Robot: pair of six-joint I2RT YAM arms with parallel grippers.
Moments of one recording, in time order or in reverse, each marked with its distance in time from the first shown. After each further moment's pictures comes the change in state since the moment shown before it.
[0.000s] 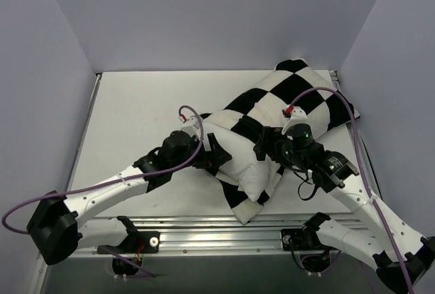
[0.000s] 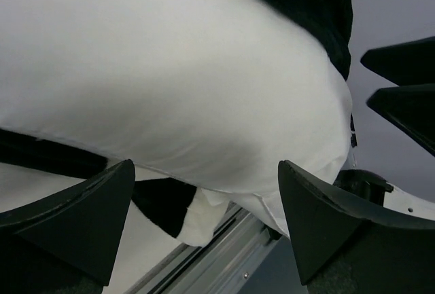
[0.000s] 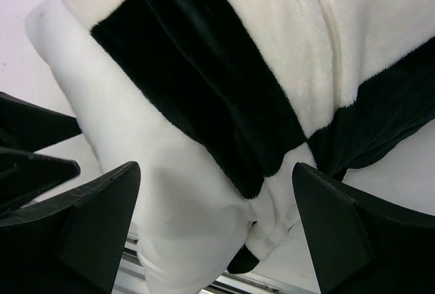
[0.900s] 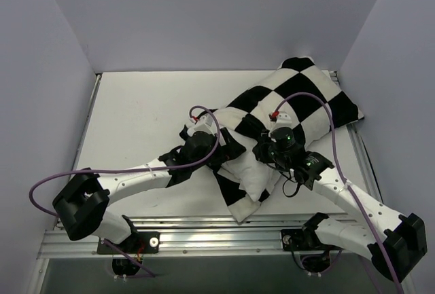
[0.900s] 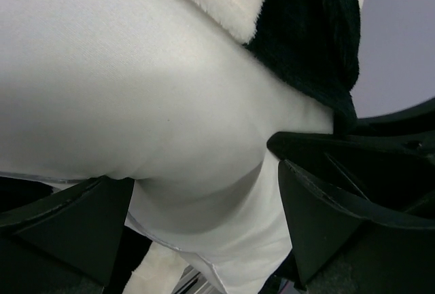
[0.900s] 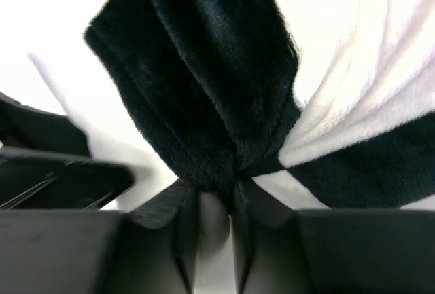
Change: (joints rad) left arm -0.127 0.293 0.095 0.211 -0.176 -0.210; right arm 0.015 0.127 -0.187 0.276 0.010 0.032
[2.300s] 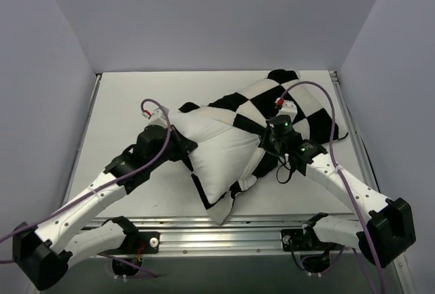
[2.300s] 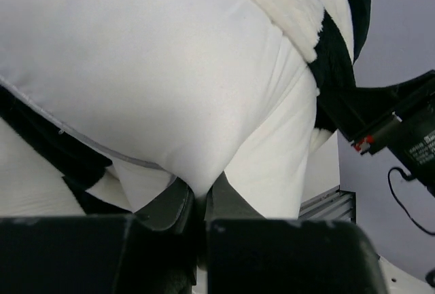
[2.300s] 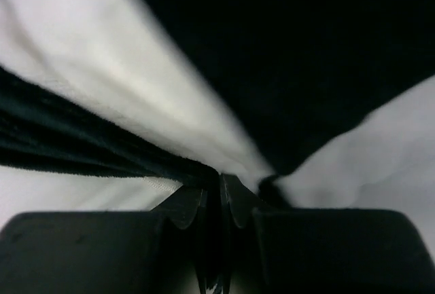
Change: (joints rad) left arm 0.200 -0.418 -0.014 -0.459 -0.030 0.112; right arm -0.056 0.148 0.083 0.035 0.146 -0.002
